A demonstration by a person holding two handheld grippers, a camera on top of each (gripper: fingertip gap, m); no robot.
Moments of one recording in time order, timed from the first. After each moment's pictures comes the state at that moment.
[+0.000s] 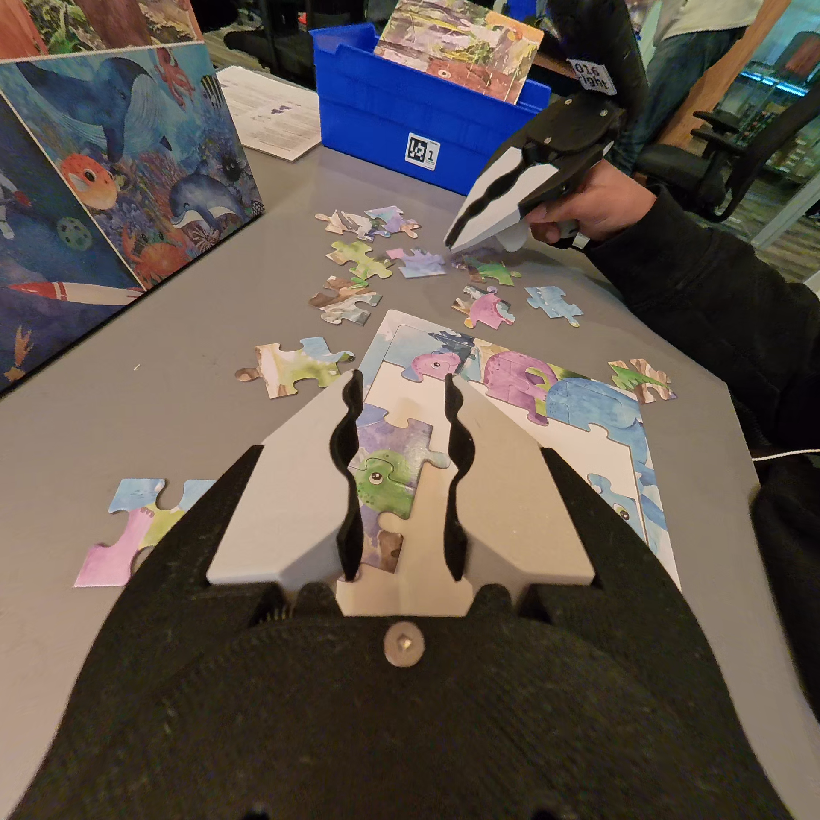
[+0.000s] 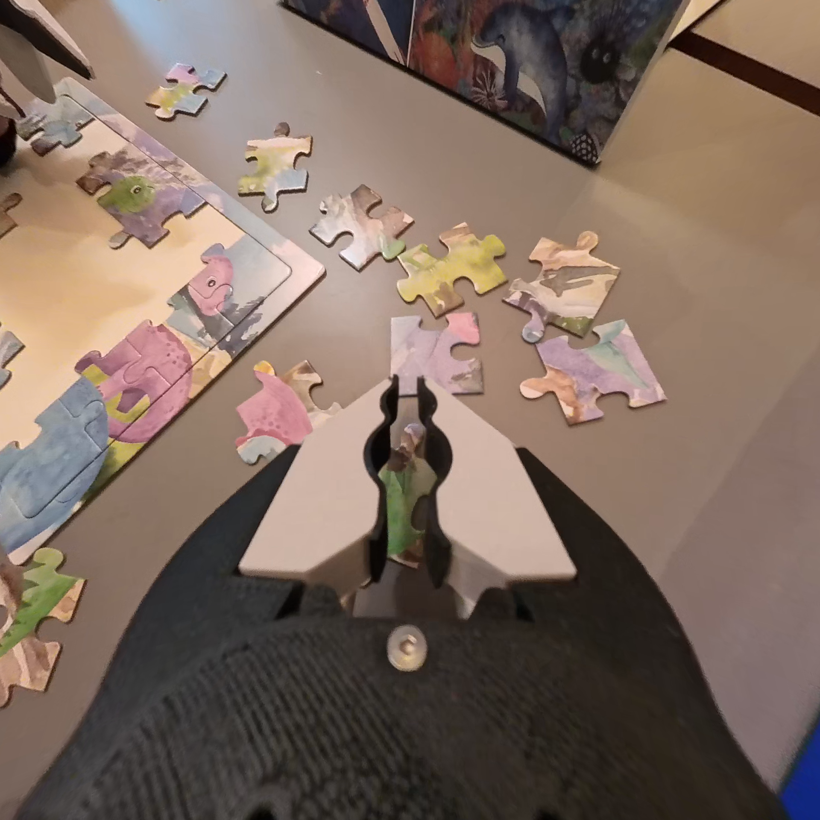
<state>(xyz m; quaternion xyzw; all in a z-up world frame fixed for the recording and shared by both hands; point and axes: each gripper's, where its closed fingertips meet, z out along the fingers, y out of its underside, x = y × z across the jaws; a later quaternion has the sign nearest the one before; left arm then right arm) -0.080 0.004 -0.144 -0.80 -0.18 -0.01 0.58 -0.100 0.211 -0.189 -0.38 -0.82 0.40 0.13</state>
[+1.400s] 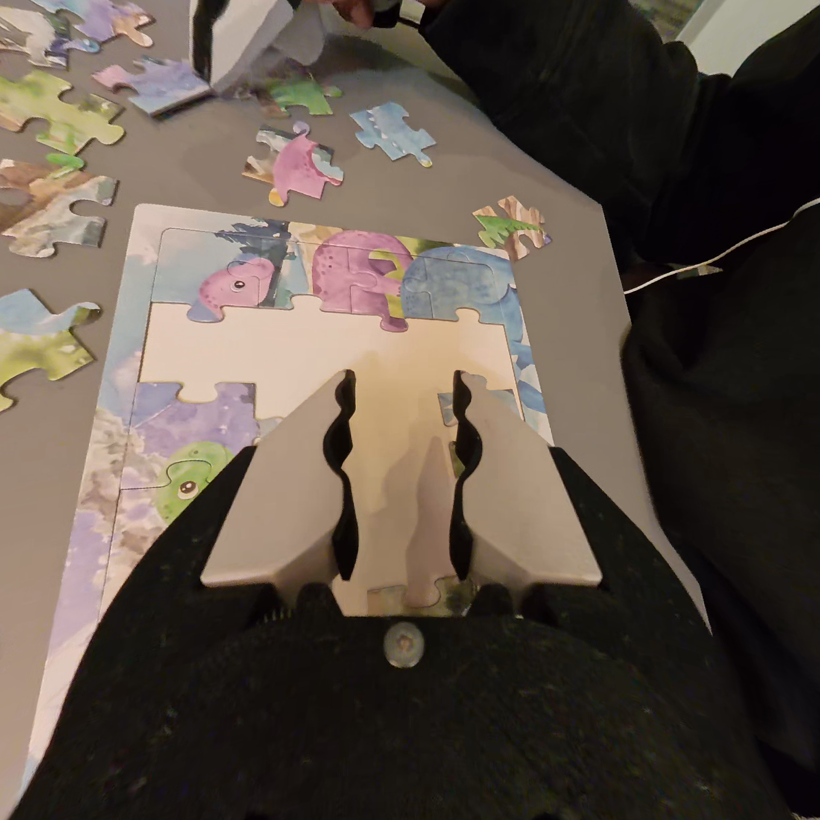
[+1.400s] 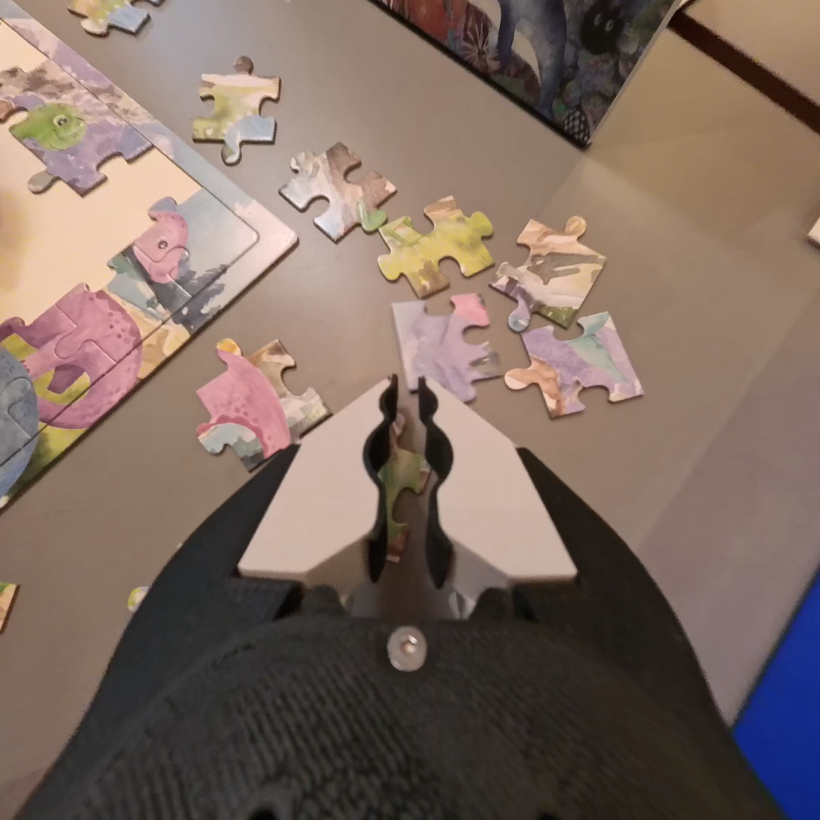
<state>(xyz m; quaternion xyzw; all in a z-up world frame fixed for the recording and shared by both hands) 0.012 0.024 -0.182 -0.89 -0.02 -0.13 0.44 -0.104 0.217 -0.199 -0.36 -0.84 0.36 0.17</state>
